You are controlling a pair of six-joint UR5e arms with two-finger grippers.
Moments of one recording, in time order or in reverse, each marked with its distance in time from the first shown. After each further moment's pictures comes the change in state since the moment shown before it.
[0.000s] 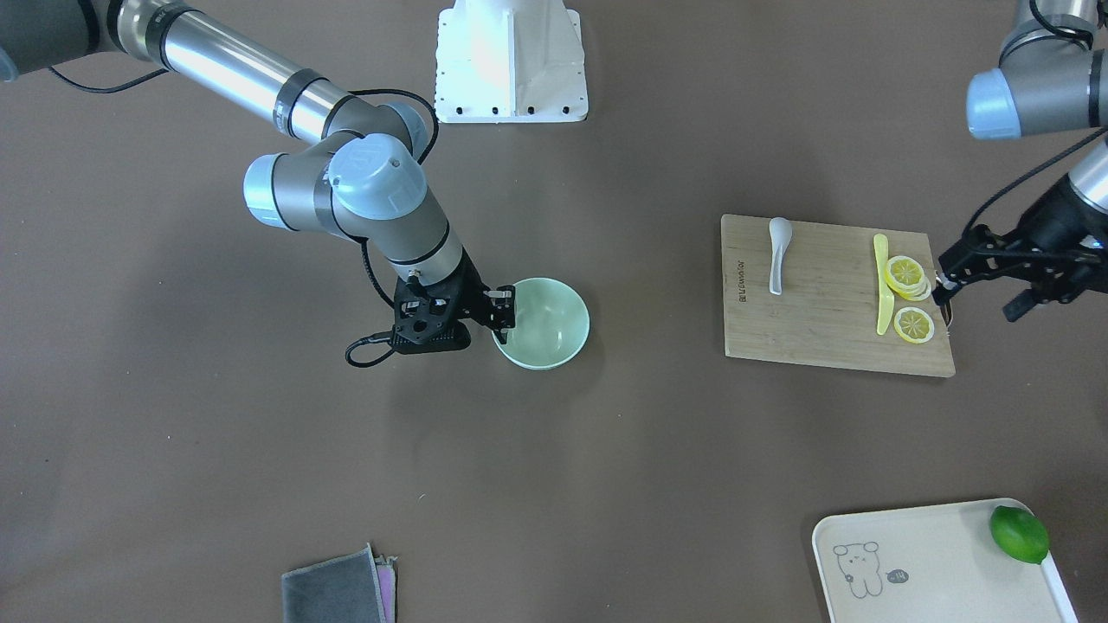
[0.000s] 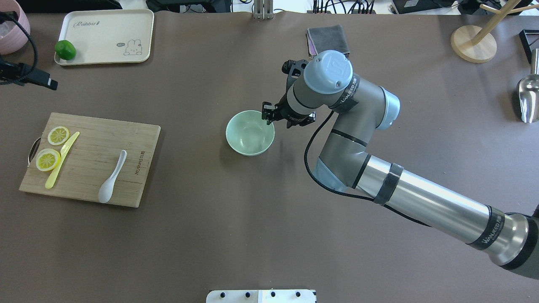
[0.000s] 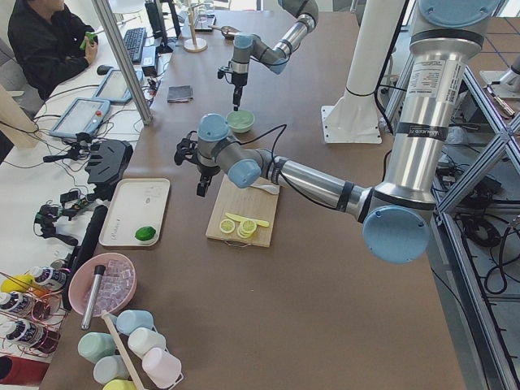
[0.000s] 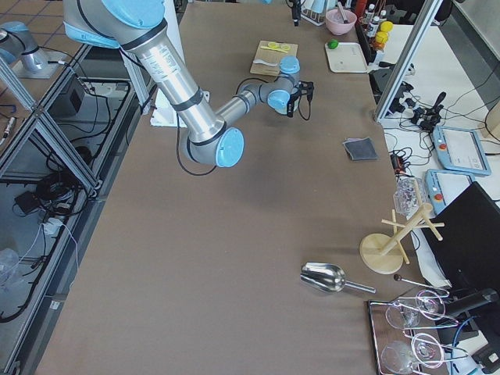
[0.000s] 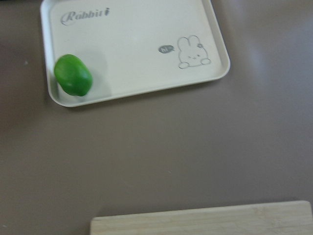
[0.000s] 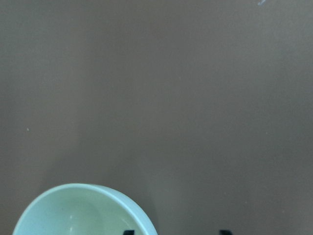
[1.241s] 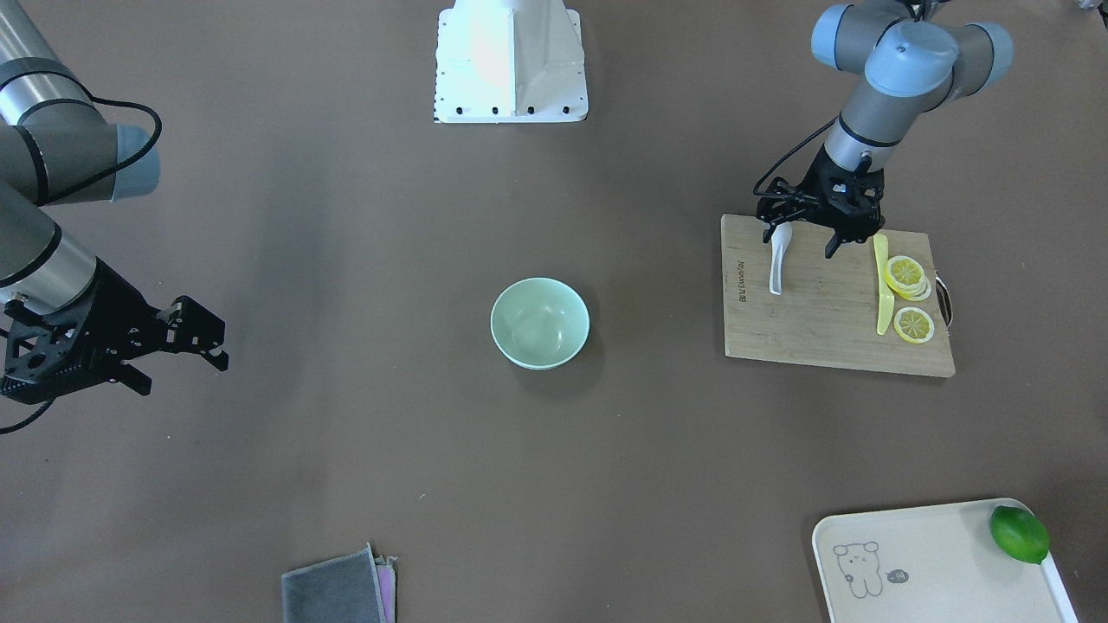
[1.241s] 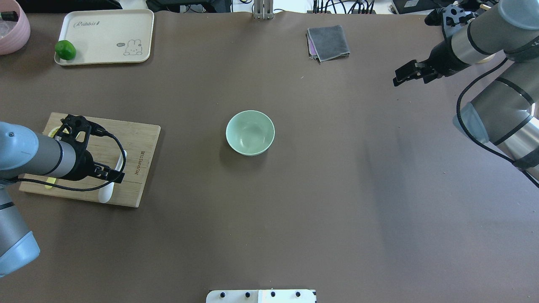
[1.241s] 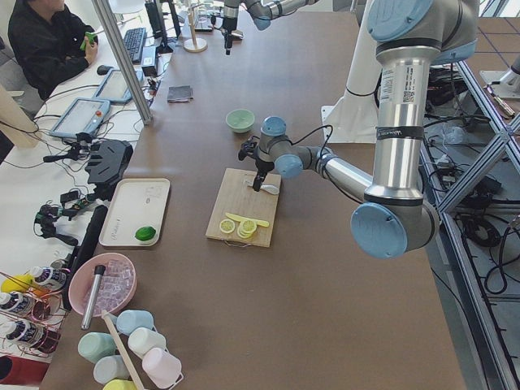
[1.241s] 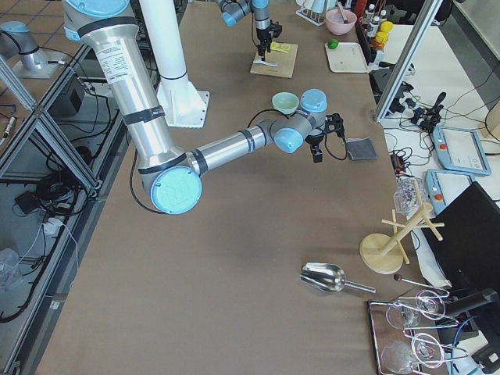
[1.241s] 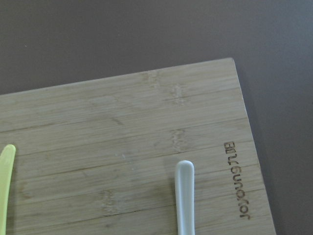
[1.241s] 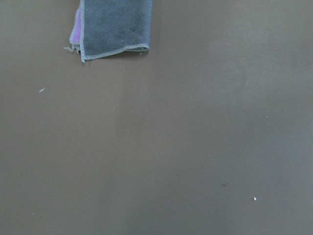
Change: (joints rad) left arm 0.498 0.113 -0.124 -0.003 0.382 -0.171; right arm 0.381 -0.382 0.224 -0.058 0.241 -0.586
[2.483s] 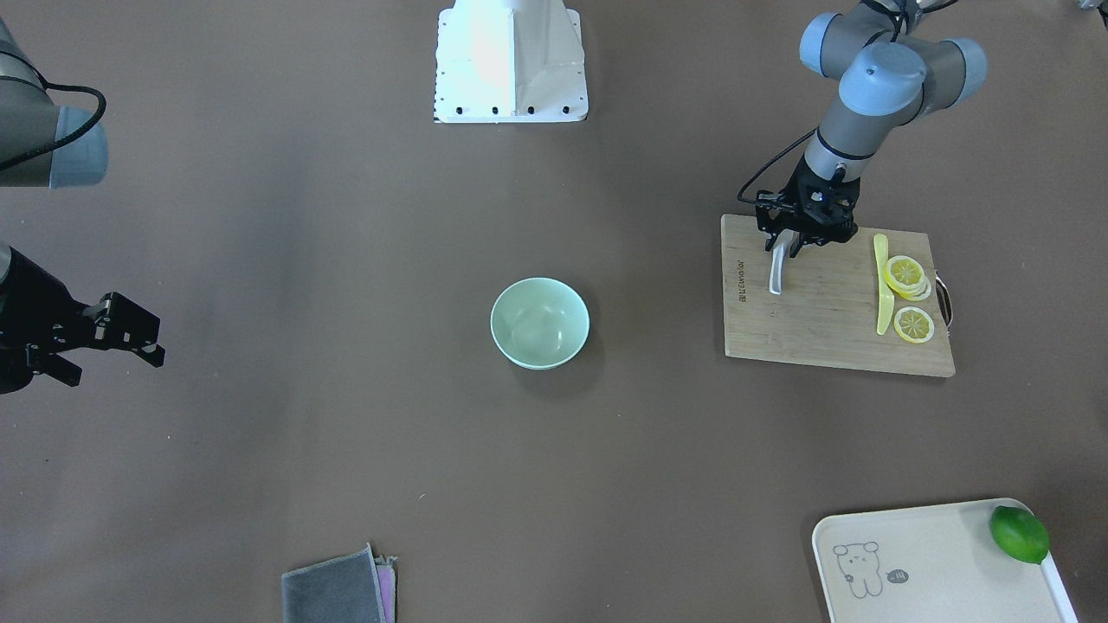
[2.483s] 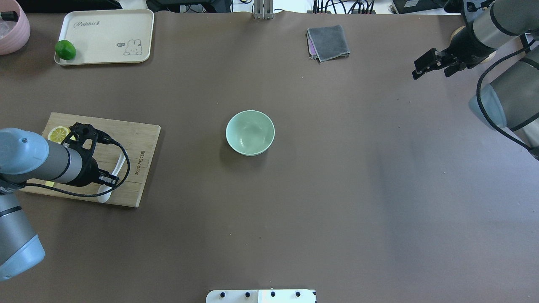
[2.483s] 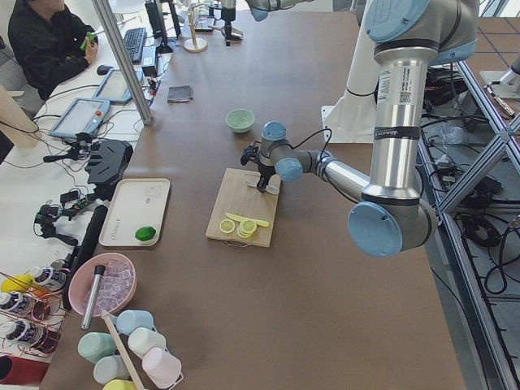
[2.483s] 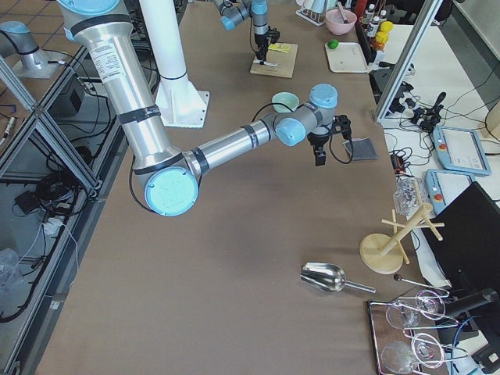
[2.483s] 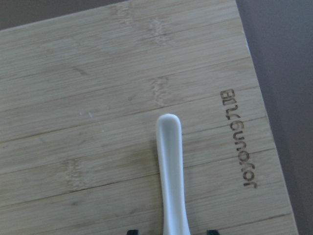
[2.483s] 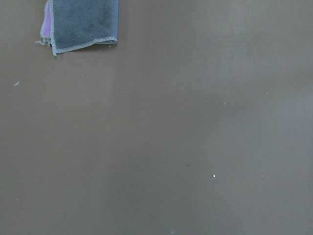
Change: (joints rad) left arm 0.020 -0.006 0.028 -0.002 -0.009 0.007; right arm 0.063 0.003 0.051 -0.189 0.039 -0.097
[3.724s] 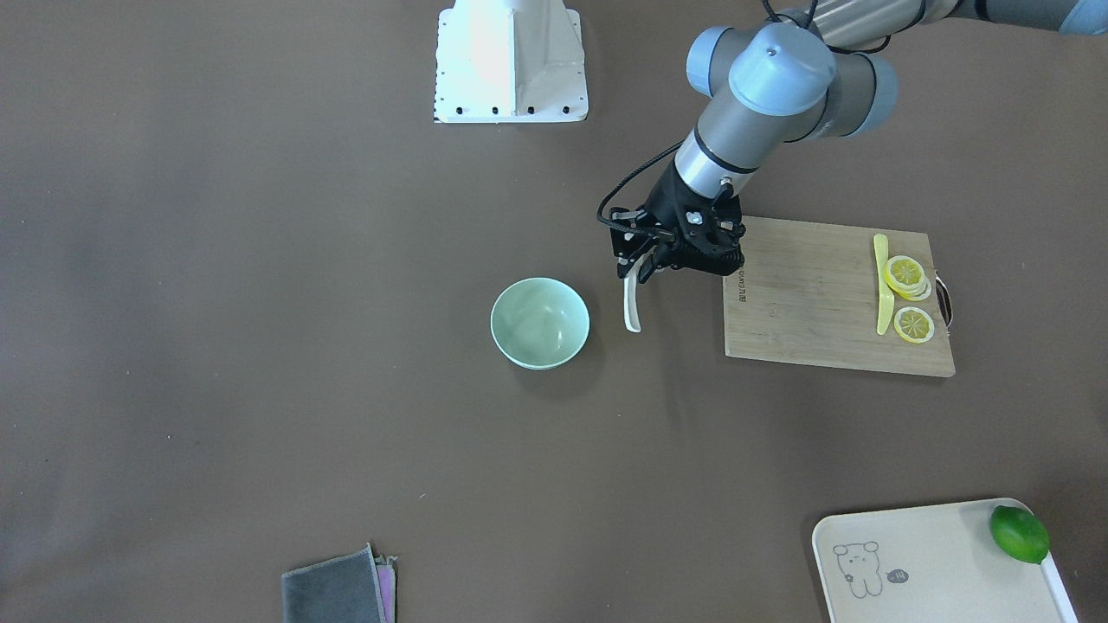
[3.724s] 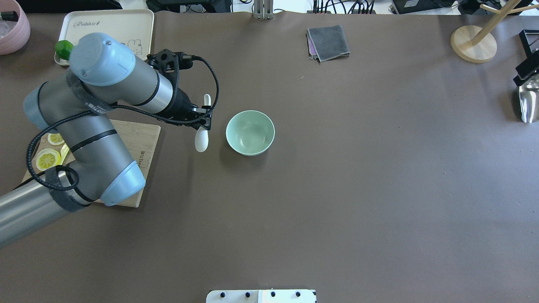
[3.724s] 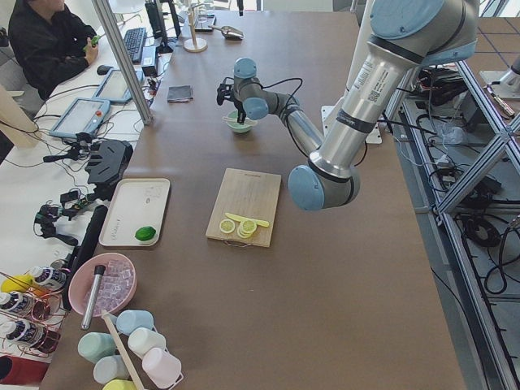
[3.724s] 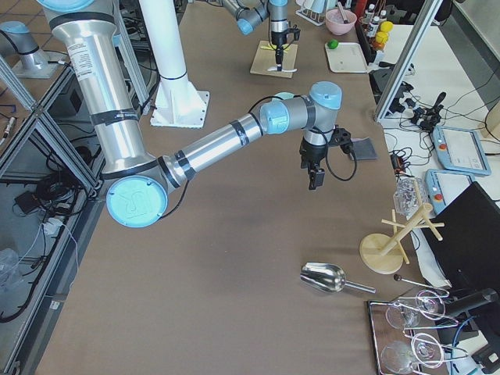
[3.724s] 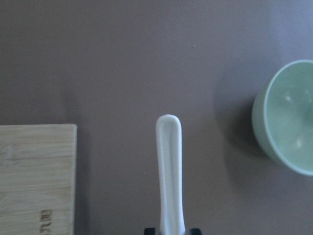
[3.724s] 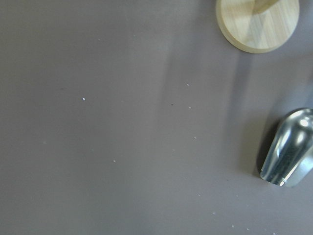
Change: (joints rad) left arm -0.090 -0.573 0.178 0.143 -0.176 -0.329; right arm 0.227 -0.148 0.197 -0.522 -0.067 -0.528
